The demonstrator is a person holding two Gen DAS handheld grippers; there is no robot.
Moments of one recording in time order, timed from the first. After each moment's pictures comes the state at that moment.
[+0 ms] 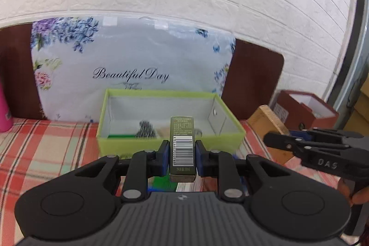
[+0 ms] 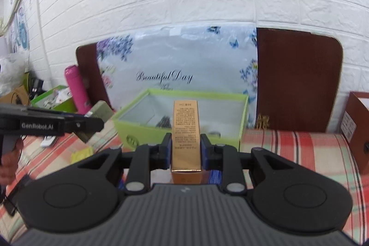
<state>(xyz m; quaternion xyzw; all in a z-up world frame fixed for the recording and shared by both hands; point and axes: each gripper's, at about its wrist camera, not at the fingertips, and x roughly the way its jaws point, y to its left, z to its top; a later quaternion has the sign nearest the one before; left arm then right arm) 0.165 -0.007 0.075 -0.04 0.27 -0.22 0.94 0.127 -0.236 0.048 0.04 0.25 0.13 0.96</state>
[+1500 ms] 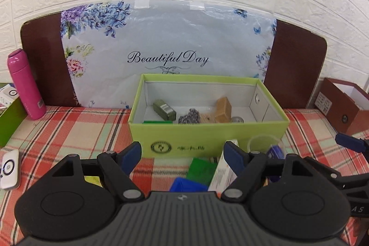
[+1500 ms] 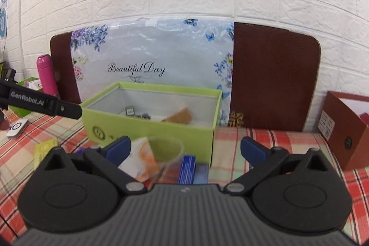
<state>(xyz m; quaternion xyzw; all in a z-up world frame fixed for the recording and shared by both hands) 0.154 -0.018 0.054 0.01 0.30 -0.10 0.95 0.101 -0.230 0.007 0.00 0.22 0.05 0.97</state>
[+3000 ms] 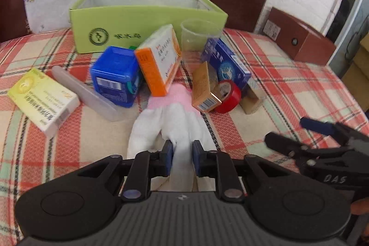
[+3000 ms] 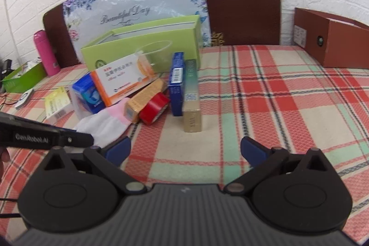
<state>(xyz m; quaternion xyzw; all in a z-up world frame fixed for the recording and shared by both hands) 0.070 -0.028 -0.031 -0.01 0.40 -0.23 0.89 0.001 -0.238 -0.061 0.07 0.32 0.02 0.95</state>
